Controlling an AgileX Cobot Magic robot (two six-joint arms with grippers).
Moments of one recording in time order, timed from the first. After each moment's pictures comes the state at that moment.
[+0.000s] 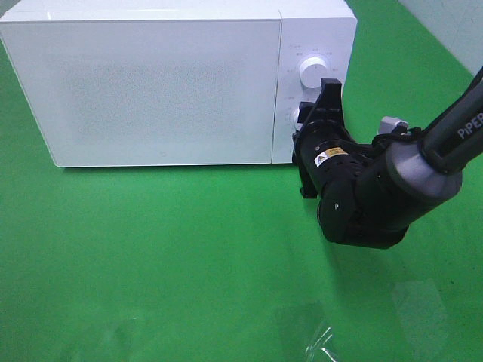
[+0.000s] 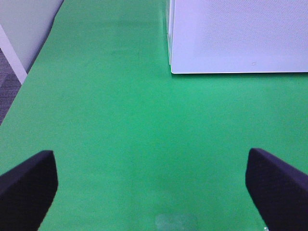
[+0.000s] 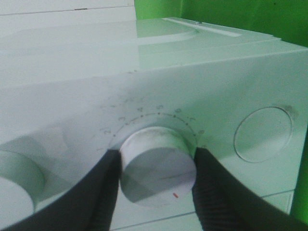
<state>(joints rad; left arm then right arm) 0.01 0.00 -0.50 -0.01 1.06 0.05 0.64 2.12 -0.81 0.61 -1.19 1.50</state>
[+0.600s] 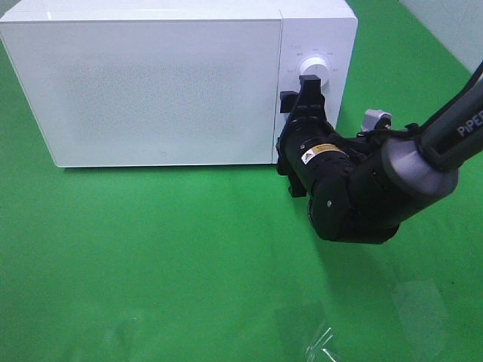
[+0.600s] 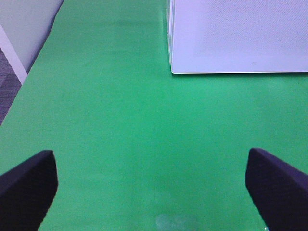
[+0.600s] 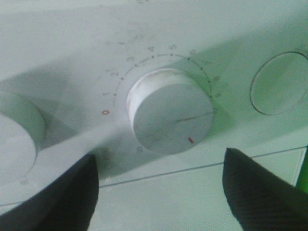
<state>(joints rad) 0.01 0.00 -0.50 -0.01 1.06 0.05 0.66 2.10 -0.82 0.57 -1.14 1.44</state>
